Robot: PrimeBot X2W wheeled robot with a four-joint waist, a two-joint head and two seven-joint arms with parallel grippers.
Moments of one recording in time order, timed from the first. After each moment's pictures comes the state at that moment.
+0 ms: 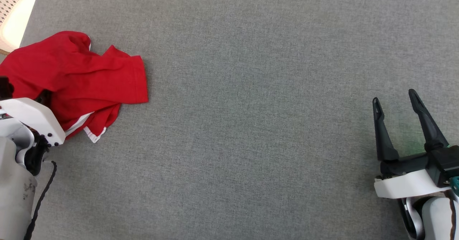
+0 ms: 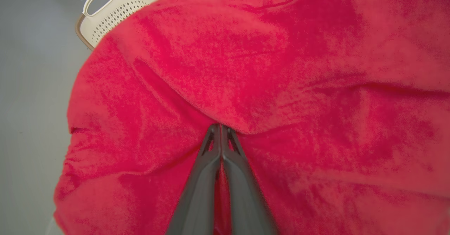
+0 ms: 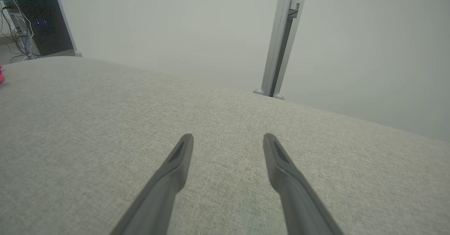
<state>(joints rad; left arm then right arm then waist) -0.78 0.38 -0.24 1.05 -0.58 -0.13 0.06 -0.16 -0.15 0.02 0.01 -0.06 0.13 -0.19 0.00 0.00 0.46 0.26</state>
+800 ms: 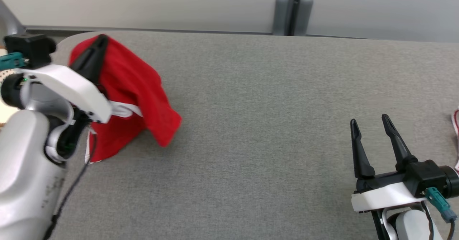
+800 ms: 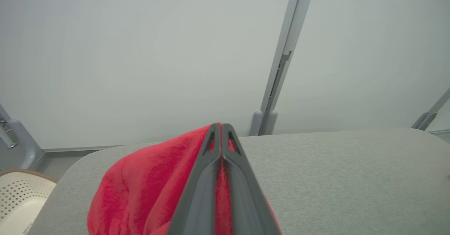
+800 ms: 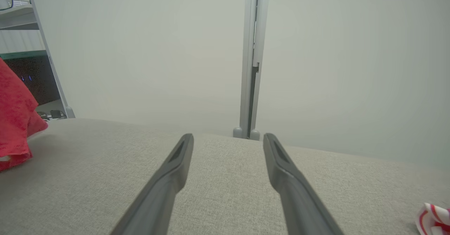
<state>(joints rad) -0.67 0.44 -0.38 0.35 -0.76 -0.07 0.14 -0.14 -0.05 0.04 0.18 0.01 0.13 -0.26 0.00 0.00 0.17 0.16</state>
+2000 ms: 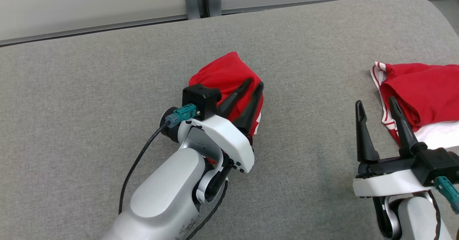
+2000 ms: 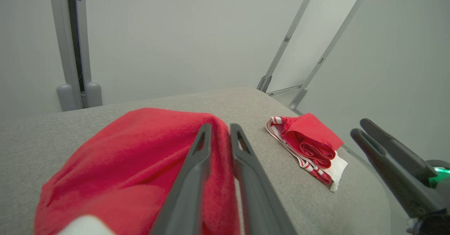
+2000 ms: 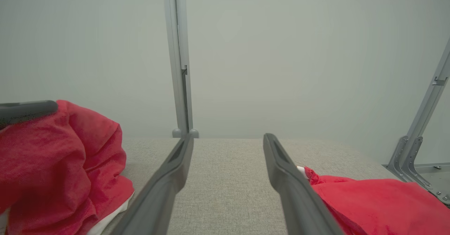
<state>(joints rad) -0.62 0.05 -0.72 0.33 -0.71 0.09 -0.04 -0.19 -0.05 0.05 0.14 0.06 0.13 -0.26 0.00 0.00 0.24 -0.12</state>
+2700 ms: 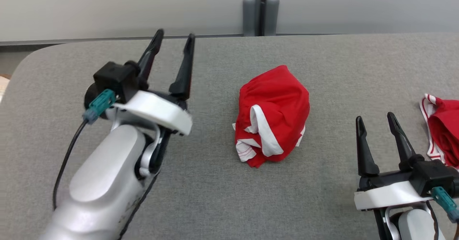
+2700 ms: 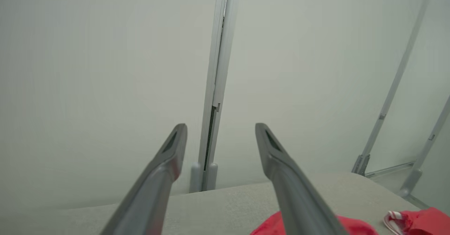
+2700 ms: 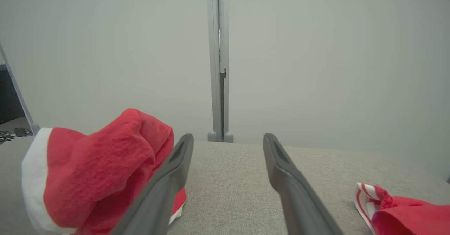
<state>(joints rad) -0.69 0.19 -0.60 0.34 -0.71 0.14 -0.26 -0.15 -0.05 0.03 0.17 0.05 0.13 -0.26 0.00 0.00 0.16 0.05</state>
